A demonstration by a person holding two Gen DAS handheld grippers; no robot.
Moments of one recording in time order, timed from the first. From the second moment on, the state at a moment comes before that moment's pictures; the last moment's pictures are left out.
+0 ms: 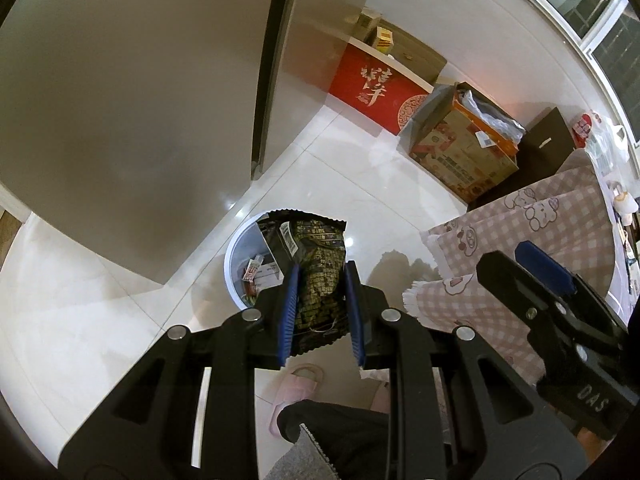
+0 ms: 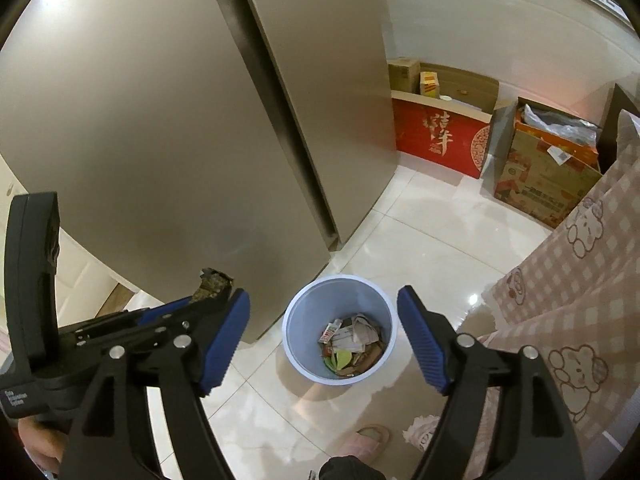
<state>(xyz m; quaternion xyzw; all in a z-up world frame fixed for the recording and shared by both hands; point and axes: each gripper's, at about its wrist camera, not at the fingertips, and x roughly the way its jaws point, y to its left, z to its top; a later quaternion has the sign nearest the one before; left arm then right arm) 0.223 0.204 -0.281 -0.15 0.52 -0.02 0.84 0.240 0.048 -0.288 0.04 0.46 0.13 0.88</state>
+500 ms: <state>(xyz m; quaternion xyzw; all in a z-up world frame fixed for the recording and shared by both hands) 0.239 0.191 -0.256 -0.10 0.49 0.01 0.87 0.239 0.040 -0.275 0.04 0.45 0.11 0.89</state>
